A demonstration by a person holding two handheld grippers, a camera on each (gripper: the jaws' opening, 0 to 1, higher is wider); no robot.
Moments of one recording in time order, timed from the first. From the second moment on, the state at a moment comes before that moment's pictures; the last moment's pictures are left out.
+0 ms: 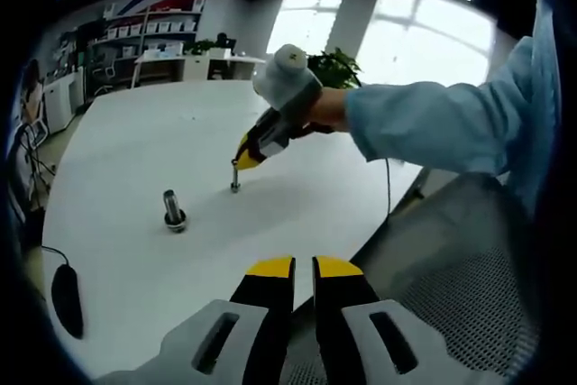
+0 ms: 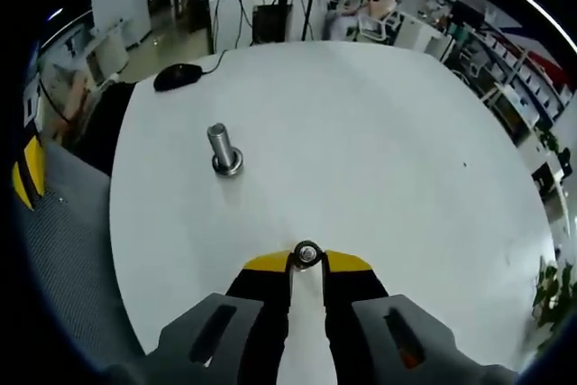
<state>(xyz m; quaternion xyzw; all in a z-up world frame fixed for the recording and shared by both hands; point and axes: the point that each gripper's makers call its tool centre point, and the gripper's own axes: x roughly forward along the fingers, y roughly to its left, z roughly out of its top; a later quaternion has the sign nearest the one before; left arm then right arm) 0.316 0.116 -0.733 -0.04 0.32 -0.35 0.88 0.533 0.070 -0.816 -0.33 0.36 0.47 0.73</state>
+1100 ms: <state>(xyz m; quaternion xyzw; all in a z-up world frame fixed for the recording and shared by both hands) 0.315 0.113 -0.728 -0.03 0.30 -0.35 0.89 0.474 -0.046 -0.770 -0.23 0.38 0.40 0.81</state>
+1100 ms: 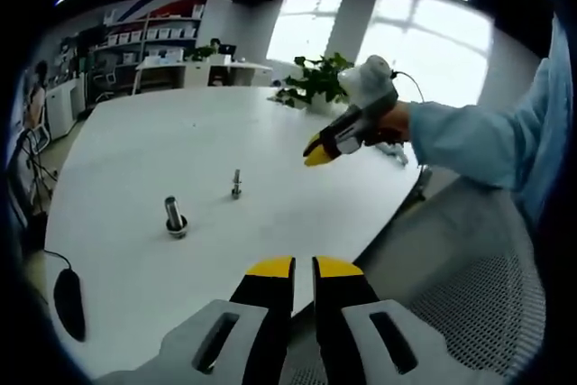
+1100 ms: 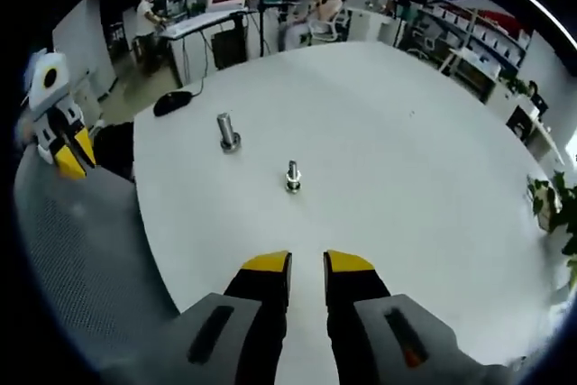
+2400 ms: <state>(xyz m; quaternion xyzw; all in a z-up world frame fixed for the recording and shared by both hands) 0.291 0.093 -0.738 0.01 0.31 -0.39 0.87 0.422 -0.145 -0.750 -0.11 0.35 0.26 0.89</state>
